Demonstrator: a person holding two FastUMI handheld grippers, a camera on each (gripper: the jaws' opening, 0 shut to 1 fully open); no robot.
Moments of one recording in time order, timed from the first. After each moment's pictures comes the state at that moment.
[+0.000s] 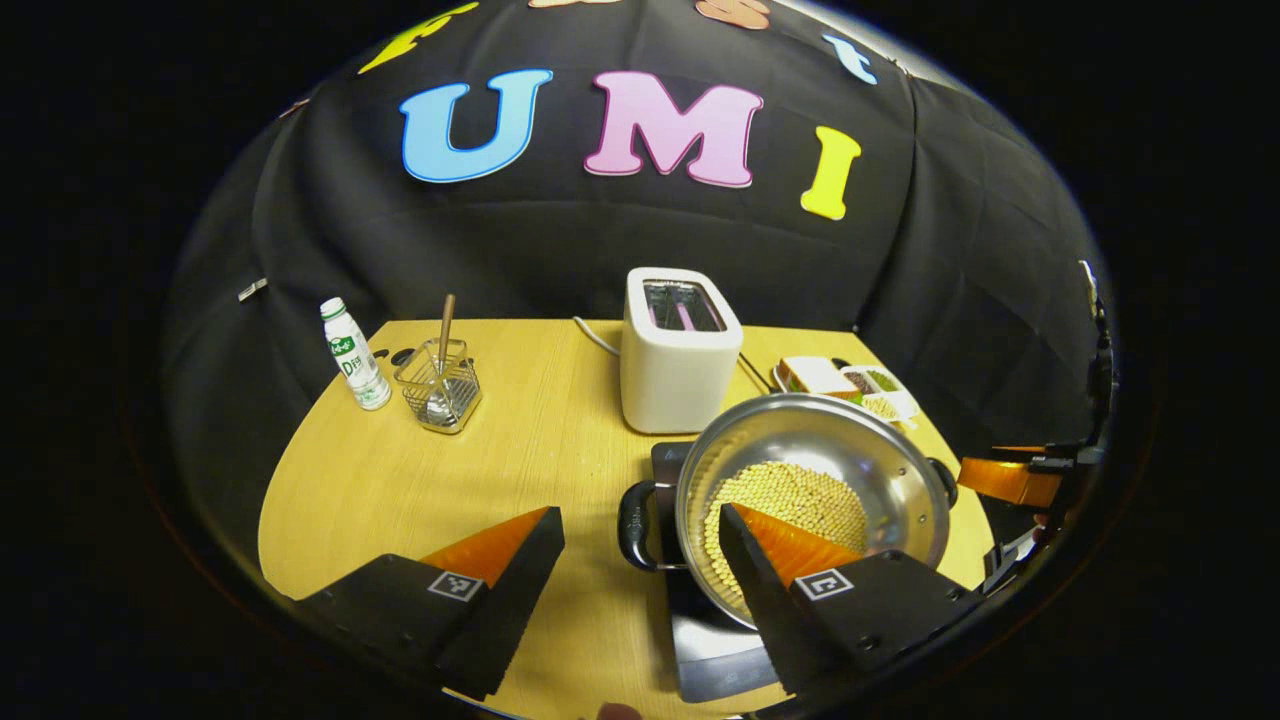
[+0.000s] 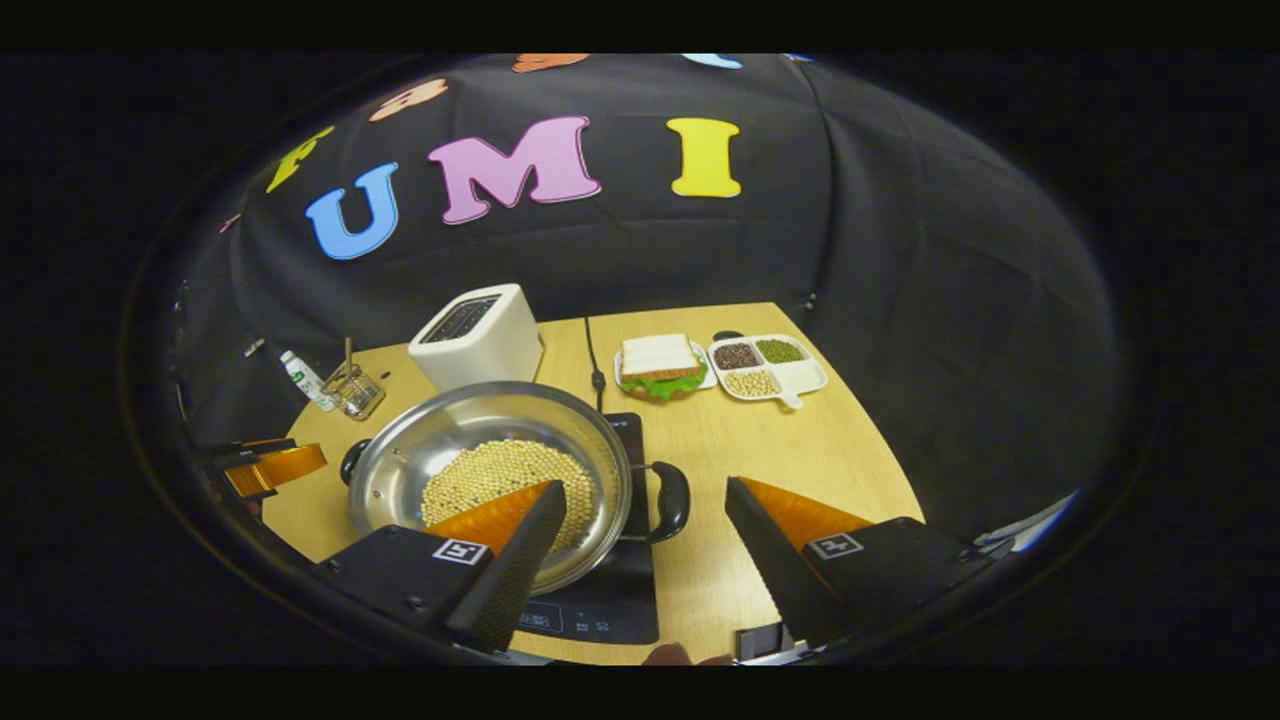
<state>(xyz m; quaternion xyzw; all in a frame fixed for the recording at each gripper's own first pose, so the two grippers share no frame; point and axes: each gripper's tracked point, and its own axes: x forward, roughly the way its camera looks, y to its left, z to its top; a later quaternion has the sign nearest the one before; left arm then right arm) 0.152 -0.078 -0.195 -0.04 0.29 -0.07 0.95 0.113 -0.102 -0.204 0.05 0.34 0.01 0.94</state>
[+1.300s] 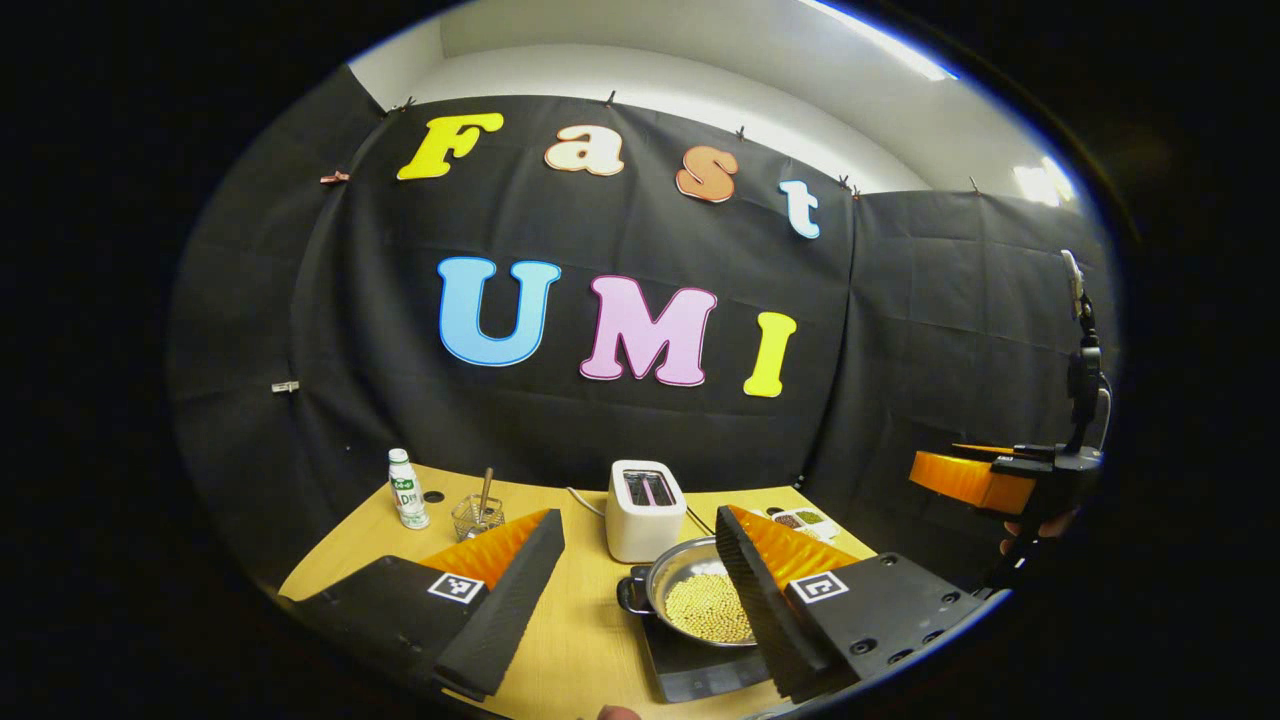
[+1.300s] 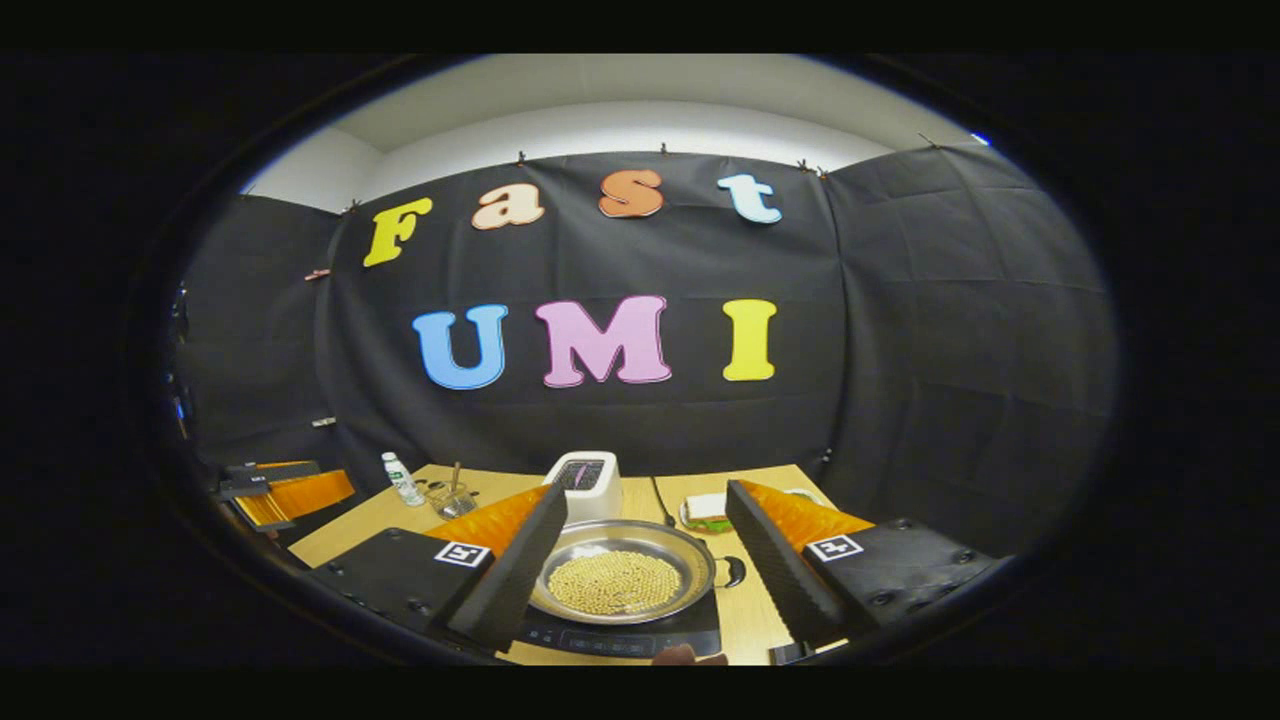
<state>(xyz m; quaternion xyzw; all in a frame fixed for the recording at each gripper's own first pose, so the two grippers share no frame) 0.019 -0.036 -0.009 -0.05 0.04 -0.08 0.99 0.028 -0.027 0.015 0.04 0.06 0.04 1.00</state>
